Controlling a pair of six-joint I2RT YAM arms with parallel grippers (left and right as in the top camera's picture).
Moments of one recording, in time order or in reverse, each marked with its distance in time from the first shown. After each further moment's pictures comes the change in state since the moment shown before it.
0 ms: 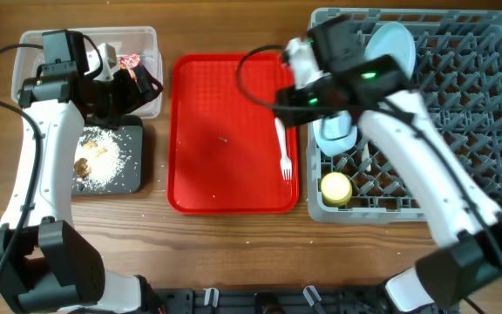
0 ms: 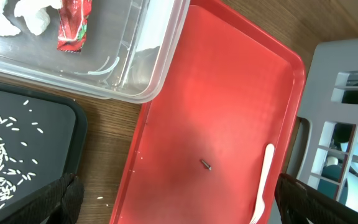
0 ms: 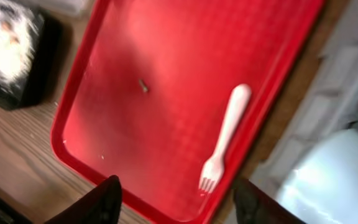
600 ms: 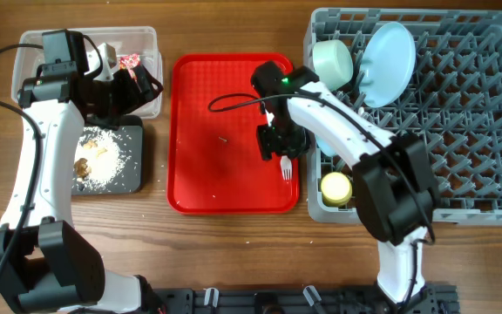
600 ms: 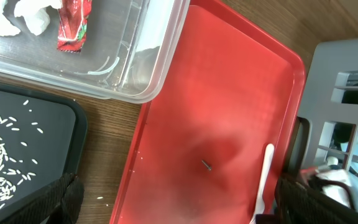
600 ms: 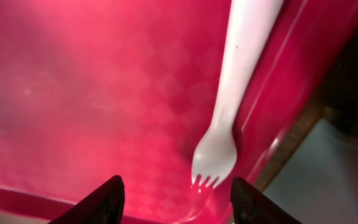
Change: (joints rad) left arm 0.000 0.000 0.000 0.000 0.000 0.000; right arm 0.082 0.393 -0.006 -0.114 0.083 0.194
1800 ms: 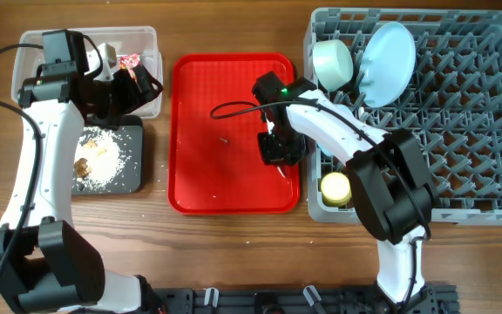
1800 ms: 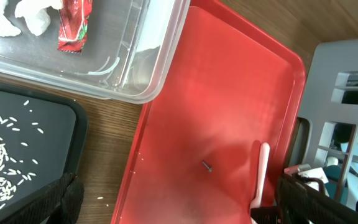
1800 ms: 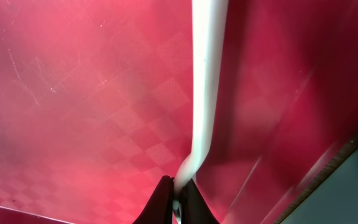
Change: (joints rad) left arm 0.000 0.000 0.000 0.000 -0.001 0.000; right arm 0.001 0.003 -0.099 0.106 -0.032 0.018
